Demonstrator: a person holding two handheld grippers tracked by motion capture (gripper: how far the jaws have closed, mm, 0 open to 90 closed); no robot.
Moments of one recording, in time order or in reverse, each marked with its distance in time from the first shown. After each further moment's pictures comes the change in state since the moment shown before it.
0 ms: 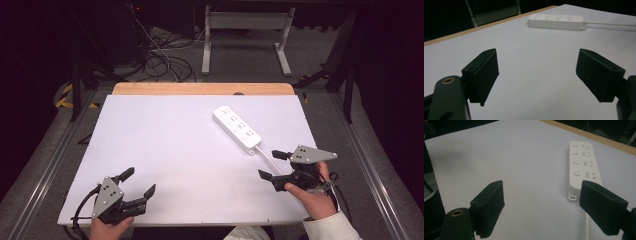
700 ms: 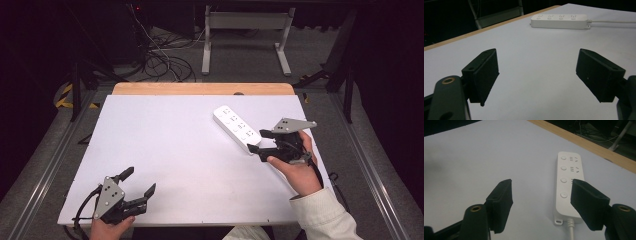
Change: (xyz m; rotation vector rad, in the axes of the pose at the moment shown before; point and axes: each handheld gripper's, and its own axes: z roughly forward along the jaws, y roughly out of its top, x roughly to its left) left arm -0.001 -0.002 0.002 -0.008 0.026 0.026; right arm -0.014 0.063 0.033 0.081 -0.071 -0.008
